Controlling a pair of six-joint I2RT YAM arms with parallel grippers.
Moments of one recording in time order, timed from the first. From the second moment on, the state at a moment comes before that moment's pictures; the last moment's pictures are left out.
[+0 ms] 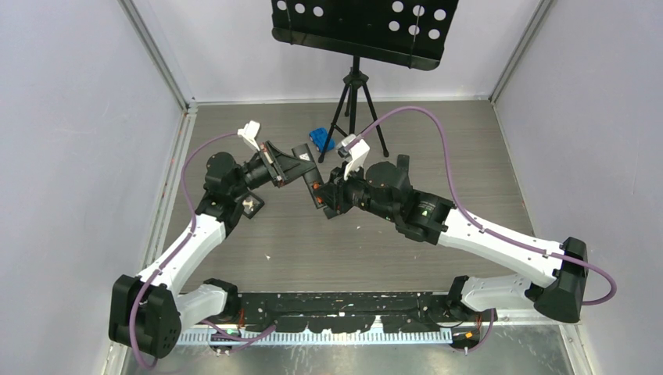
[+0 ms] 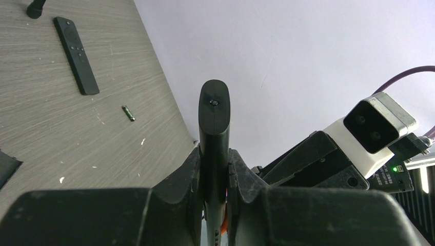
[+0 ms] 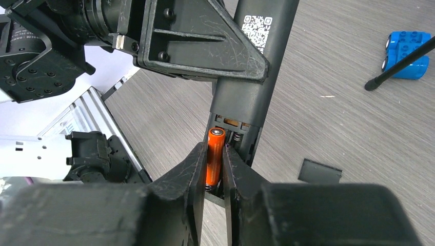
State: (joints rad) left arm -0.30 1.09 0.69 0.48 0.74 -1.21; right arm 1.04 1.21 1.09 -0.11 0.09 0.35
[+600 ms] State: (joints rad) left arm -0.30 1.09 0.69 0.48 0.73 -1.23; right arm 1.05 1.20 1.14 -0.15 0.12 0.39
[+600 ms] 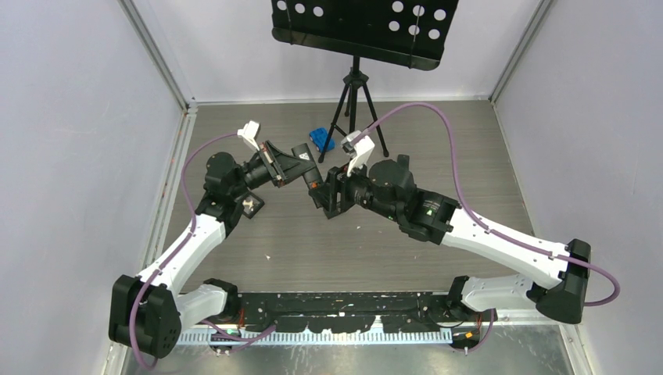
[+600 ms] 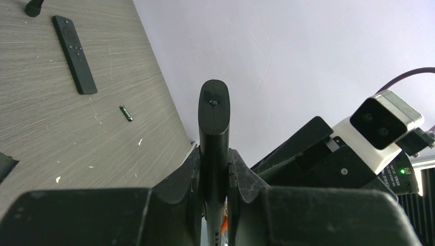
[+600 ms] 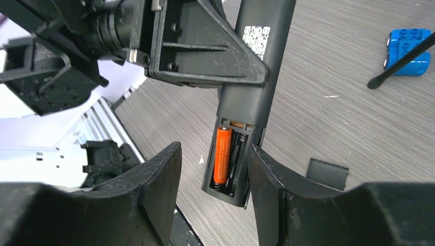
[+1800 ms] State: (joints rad) left arm -0.30 1.09 0.72 0.56 0.56 -1.23; right arm 0.97 1.17 0.90 0.19 0.32 1.29
